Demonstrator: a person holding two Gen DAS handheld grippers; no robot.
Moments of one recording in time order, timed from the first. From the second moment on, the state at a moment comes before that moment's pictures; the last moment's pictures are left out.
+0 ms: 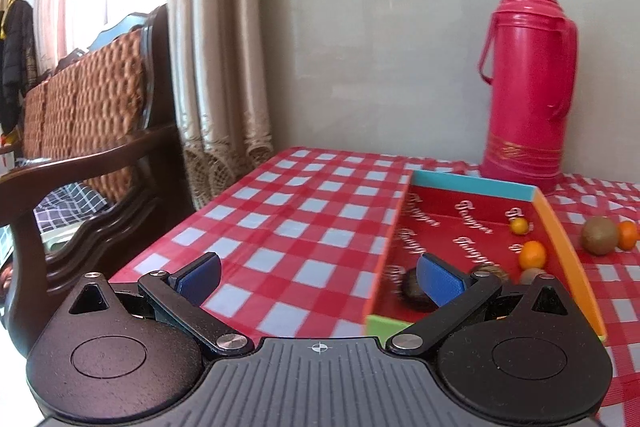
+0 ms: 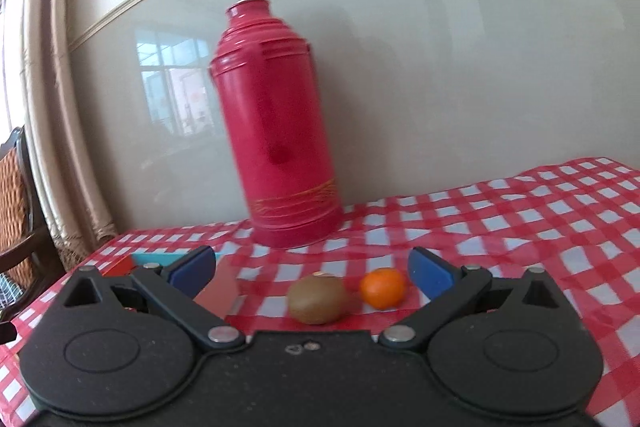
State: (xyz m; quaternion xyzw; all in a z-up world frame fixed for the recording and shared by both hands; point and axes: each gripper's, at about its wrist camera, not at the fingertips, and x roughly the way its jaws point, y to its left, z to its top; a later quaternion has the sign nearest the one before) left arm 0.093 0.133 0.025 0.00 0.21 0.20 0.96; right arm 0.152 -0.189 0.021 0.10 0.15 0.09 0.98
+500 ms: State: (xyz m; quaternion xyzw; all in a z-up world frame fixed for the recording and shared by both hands) left arm 0.121 0.049 0.037 0.00 0.19 0.12 0.97; right arm 0.145 -0.260 0.014 0.11 0.15 0.01 0.98
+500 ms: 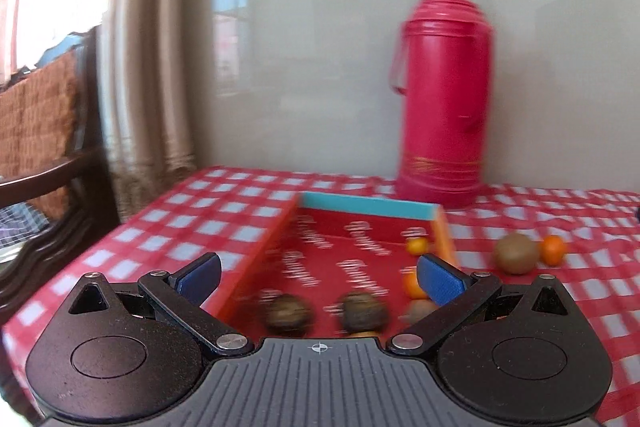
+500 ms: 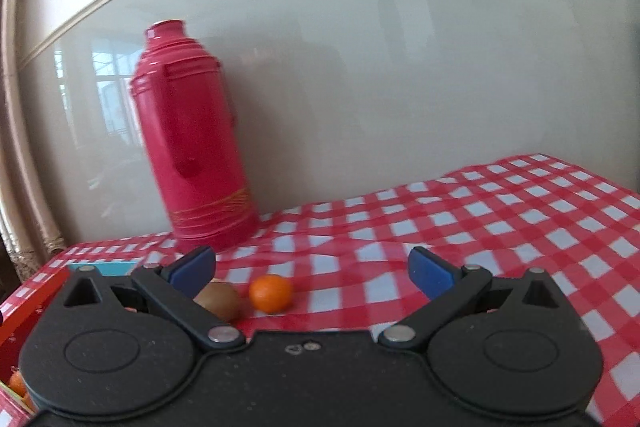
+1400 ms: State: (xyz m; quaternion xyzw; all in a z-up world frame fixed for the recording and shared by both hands) left arm 0.220 -0.124 -0.003 0.05 0.23 0.00 0.97; right arm 0.150 -0.350 -0.012 0.14 0.17 -0.05 0.97
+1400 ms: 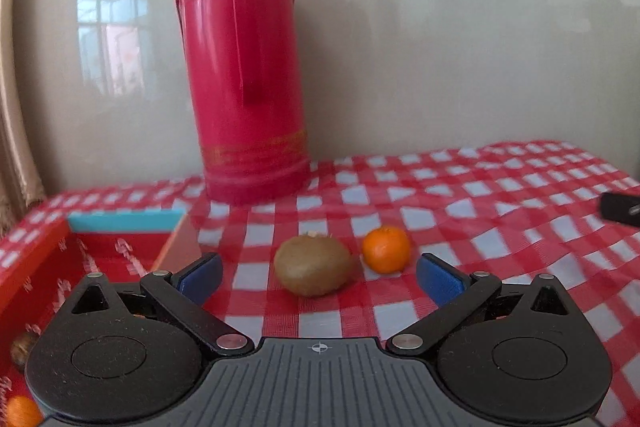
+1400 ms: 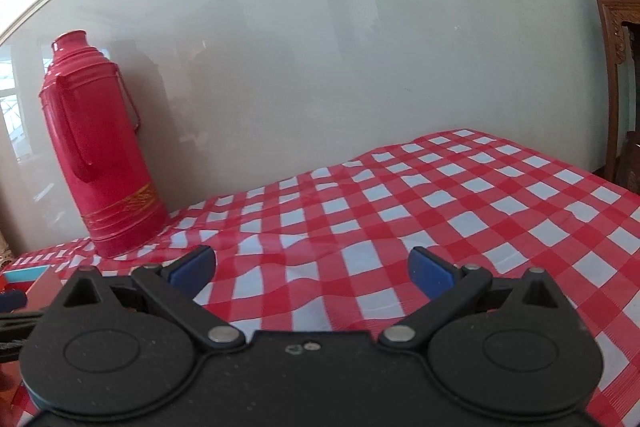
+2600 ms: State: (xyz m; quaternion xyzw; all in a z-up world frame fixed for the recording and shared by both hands) left arm 0.273 -0.112 -0.022 0.02 0.28 0.02 0.96; right arm 0.168 -0.352 -0.025 0.12 0.21 -0.06 0.97
